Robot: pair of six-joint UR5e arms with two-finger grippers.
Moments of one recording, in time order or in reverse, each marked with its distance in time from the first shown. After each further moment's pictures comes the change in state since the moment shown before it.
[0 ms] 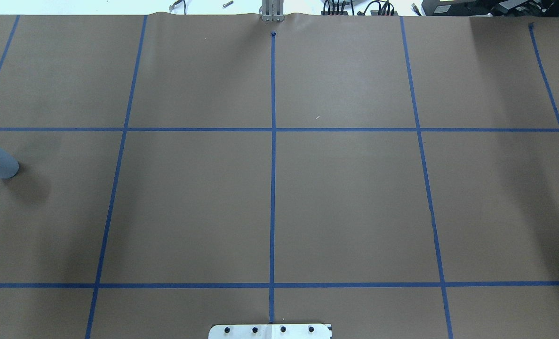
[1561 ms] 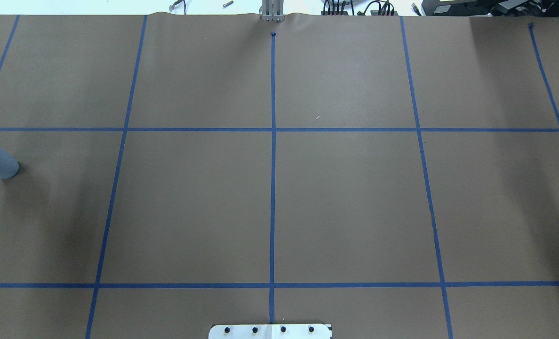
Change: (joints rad) left arm 0.255 -0.059 0.161 -0.191 0.006 -0.363; right arm -0.026 -0.004 -0.022 0.074 0.006 0.024
